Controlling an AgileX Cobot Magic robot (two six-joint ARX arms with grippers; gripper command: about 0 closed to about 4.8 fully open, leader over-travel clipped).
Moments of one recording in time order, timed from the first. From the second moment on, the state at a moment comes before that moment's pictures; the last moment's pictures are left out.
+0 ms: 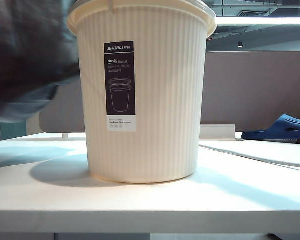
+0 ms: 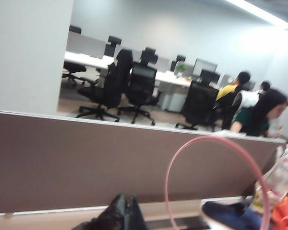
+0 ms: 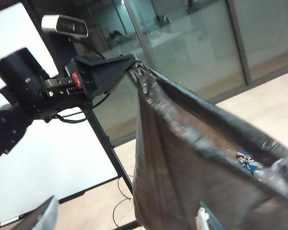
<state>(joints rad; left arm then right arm) 0.22 1.22 1.69 -0.27 0.59 -0.32 0.48 1.84 2.27 -0.37 -0.99 0.44</state>
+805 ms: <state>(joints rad) 0.13 1.24 1.44 -0.25 0.50 -0.22 0.48 1.79 2.27 -0.66 -0.76 0.17</state>
